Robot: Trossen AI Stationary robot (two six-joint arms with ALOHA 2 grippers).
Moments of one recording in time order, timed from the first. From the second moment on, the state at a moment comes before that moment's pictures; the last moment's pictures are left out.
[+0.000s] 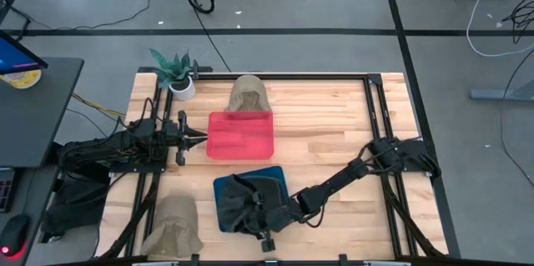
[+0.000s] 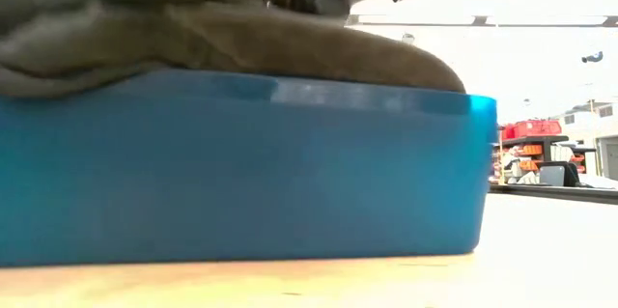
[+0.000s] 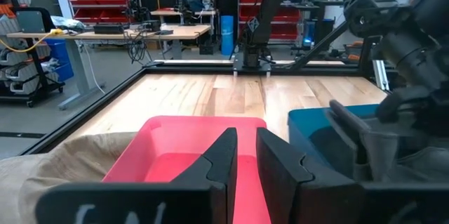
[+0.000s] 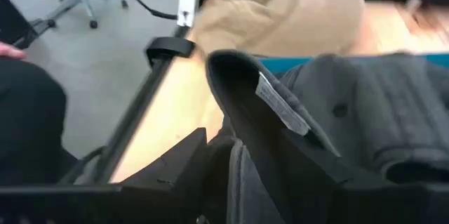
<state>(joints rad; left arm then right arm) 0.14 0.01 0.06 -0.08 0.04 0.01 0.50 2.21 1.43 0.25 0.23 0.17</state>
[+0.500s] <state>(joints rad) 0.14 0.01 0.06 -0.08 0.04 0.01 0.51 2.16 1.42 0.33 0.15 0.17</state>
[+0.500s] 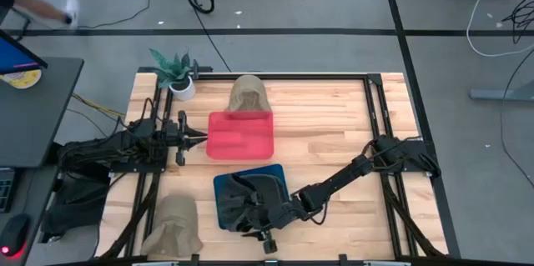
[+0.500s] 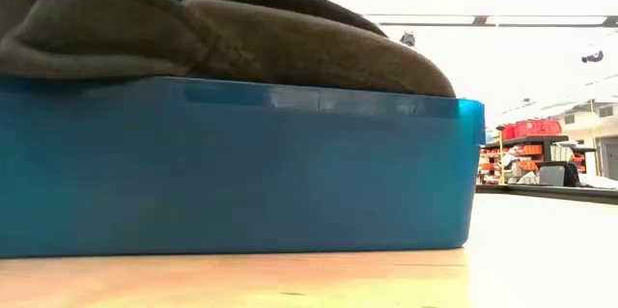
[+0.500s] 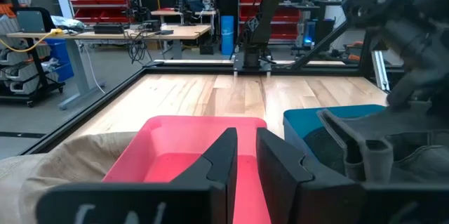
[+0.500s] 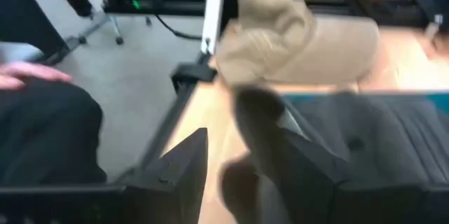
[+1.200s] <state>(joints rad) 0.14 0.01 0.06 -0.08 0.04 0.01 0.45 1.87 1.43 -0.04 0.37 0.06</state>
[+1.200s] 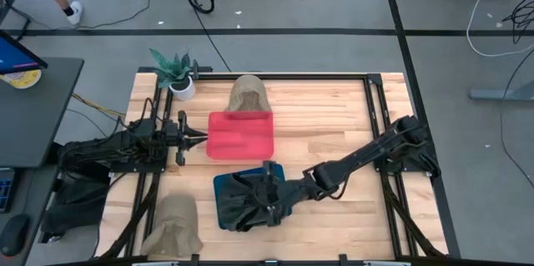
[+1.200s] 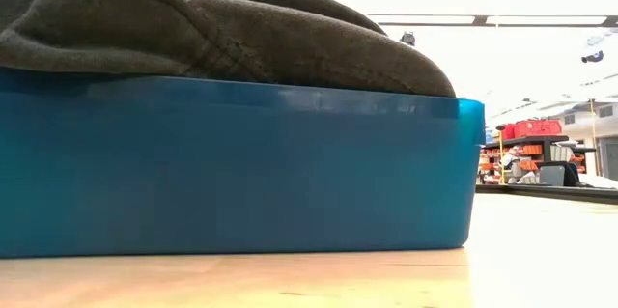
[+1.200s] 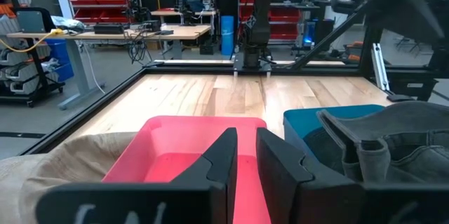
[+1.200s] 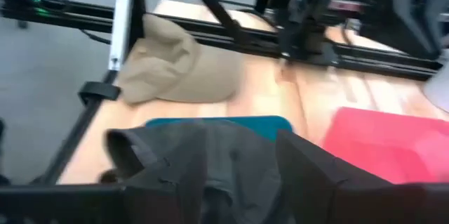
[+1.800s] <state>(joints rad) 0.14 0.01 0.06 -0.08 0.04 0.01 0.43 1.74 1.40 -0.16 0.39 0.03</state>
